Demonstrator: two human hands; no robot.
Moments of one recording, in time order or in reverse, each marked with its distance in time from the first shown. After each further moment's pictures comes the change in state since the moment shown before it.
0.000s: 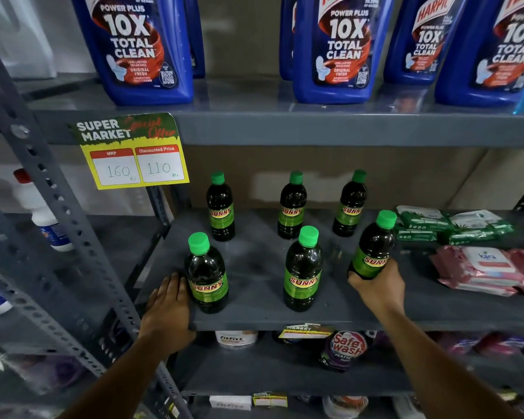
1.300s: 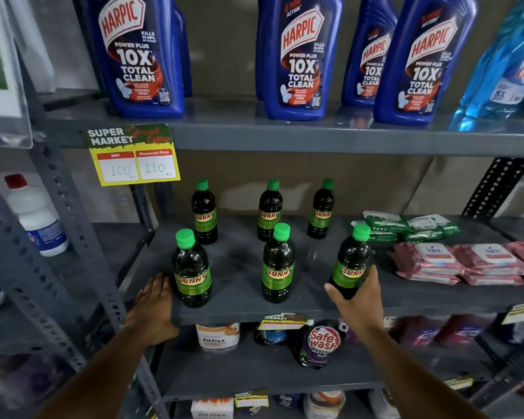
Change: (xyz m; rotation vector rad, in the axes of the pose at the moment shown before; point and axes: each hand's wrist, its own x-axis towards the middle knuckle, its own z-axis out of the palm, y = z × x) left_hand -0.008 -0.002 -0.014 -0.070 -0.031 0.054; right_hand -0.057 0.013 -0.040 -0.004 -0.049 -0.133
